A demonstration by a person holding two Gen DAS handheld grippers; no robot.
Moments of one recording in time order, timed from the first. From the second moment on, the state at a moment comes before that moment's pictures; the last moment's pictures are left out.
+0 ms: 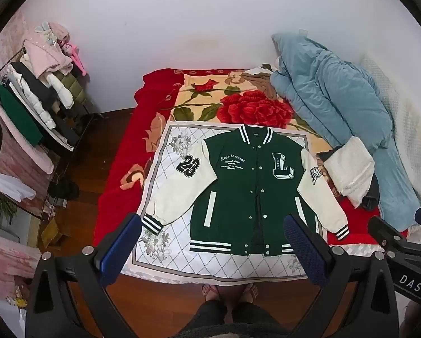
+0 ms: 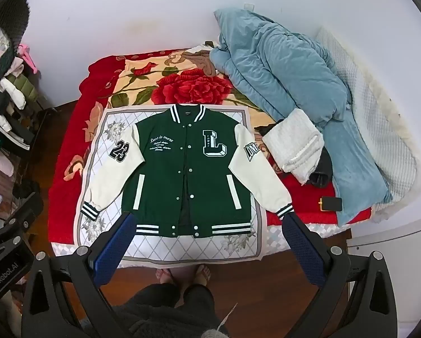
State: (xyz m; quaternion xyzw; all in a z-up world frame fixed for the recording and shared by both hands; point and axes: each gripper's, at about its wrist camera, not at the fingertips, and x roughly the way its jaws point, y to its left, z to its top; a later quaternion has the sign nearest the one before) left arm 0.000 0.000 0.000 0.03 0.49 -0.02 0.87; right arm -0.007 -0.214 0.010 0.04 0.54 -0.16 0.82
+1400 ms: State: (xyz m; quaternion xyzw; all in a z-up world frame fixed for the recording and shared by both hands) left arm 0.000 0.000 0.000 0.03 0.49 -0.02 0.87; right arm -0.019 -0.214 0.017 0.03 0.54 -0.17 0.83
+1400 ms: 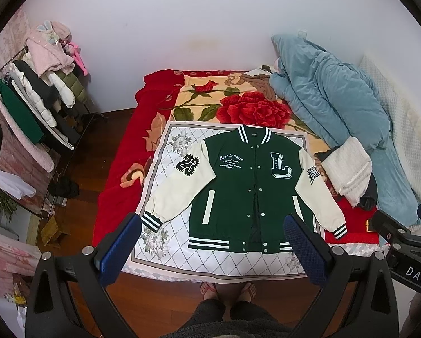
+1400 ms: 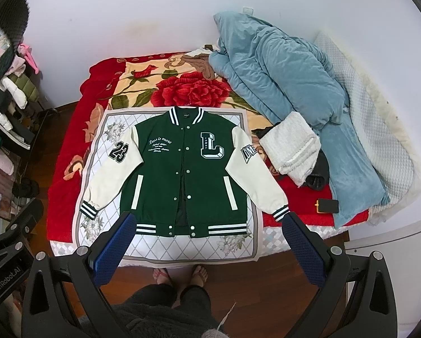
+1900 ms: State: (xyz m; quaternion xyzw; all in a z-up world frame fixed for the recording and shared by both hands) left arm -0.007 -0.001 0.002 0.03 0.49 -0.02 0.87; right arm -0.019 -0.214 0.025 0.03 0.54 -0.17 0.83
